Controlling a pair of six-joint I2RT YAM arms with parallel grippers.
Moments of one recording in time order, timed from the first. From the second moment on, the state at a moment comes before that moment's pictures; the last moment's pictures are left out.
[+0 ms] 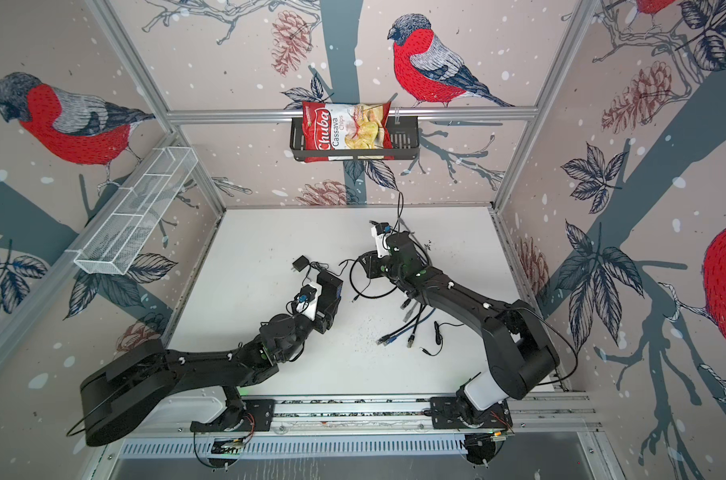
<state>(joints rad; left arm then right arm) -0.92 1.25 0.24 0.89 -0.38 -0.03 0.63 1.56 0.98 0.02 -0.22 0.40</state>
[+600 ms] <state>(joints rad) -0.92 1.17 0.20 0.84 -0.40 -0.05 0.80 1.73 1.03 -0.22 -0.05 0.58</state>
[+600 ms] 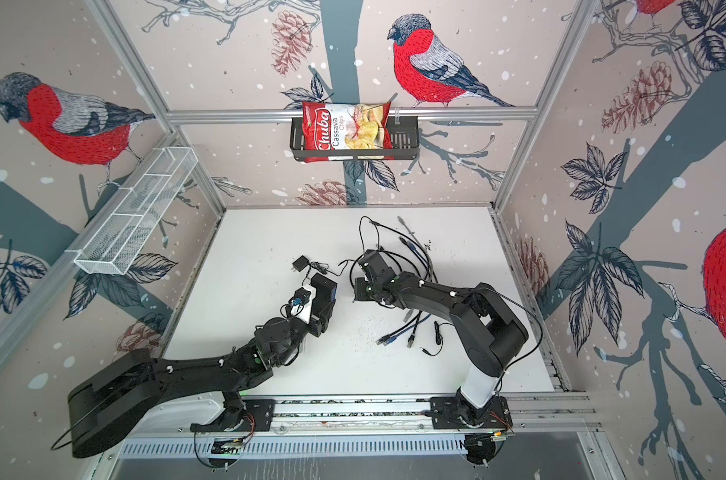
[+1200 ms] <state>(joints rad) -0.92 1.08 0.14 0.84 -0.39 -0.04 0.81 1.91 1.16 -0.28 -0.01 0.68</state>
